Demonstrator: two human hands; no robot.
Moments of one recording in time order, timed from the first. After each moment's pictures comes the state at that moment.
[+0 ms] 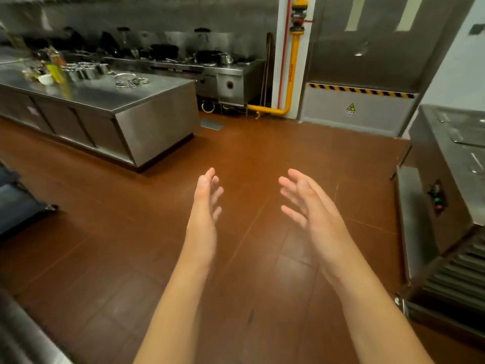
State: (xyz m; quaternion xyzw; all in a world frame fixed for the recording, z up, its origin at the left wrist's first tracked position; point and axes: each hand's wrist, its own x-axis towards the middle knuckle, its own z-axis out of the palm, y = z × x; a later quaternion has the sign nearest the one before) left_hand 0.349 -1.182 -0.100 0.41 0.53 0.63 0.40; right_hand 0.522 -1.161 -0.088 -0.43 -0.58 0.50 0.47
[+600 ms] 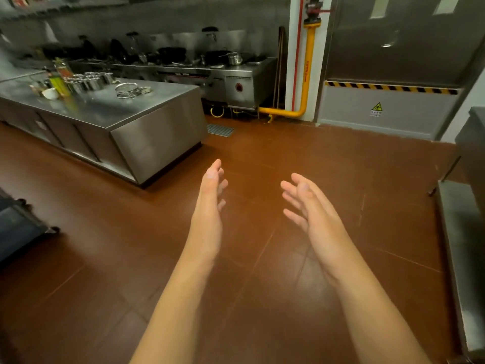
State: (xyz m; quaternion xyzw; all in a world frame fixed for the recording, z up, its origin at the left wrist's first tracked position) left_hand 0.354 -0.864 -0.082 0.45 0.55 0.60 0.36; right_hand 0.522 -0.840 -0.093 -0.45 -0.57 0.54 0.43
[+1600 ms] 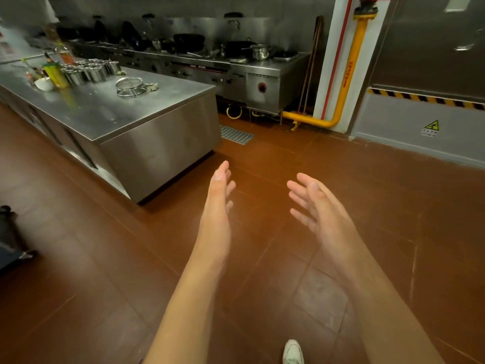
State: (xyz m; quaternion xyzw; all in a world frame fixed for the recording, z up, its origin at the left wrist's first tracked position) left_hand 0.176 -0.411 -0.098 0.40 0.58 0.61 0.36; right_hand 0.335 -0.373 -0.095 -0.44 -0.60 0.54 0.40
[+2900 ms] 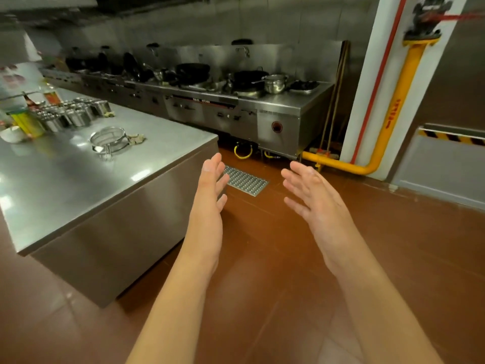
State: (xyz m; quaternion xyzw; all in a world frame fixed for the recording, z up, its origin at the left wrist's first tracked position) left_hand -0.074 0.246 -0.058 0.42 0.57 0.64 0.31; right_hand 0.076 0.302 -0.065 -0.39 -0.59 0.56 0.44
